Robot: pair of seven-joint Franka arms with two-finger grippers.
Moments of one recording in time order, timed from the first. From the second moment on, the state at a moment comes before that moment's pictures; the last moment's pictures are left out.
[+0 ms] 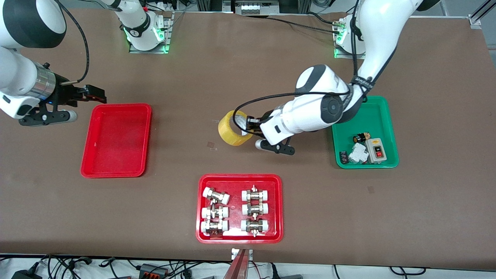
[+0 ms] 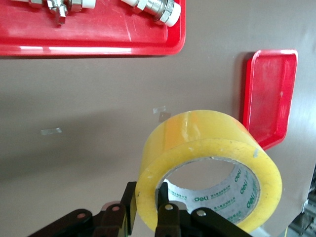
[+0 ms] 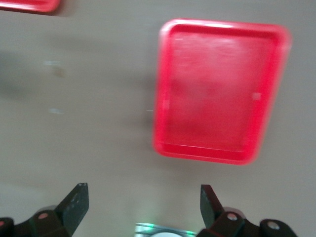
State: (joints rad) left arm -0.18 0.64 -0.53 -1.46 -0.33 2.20 -0.38; right arm 0.08 0.12 0.00 -1.65 0.15 1.55 -0.05
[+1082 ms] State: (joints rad) left arm -0.26 0.71 -0.51 -1.44 -0.33 2.39 -0.51; right arm 0.16 0.42 0.00 -1.59 0.88 1.73 -0.29
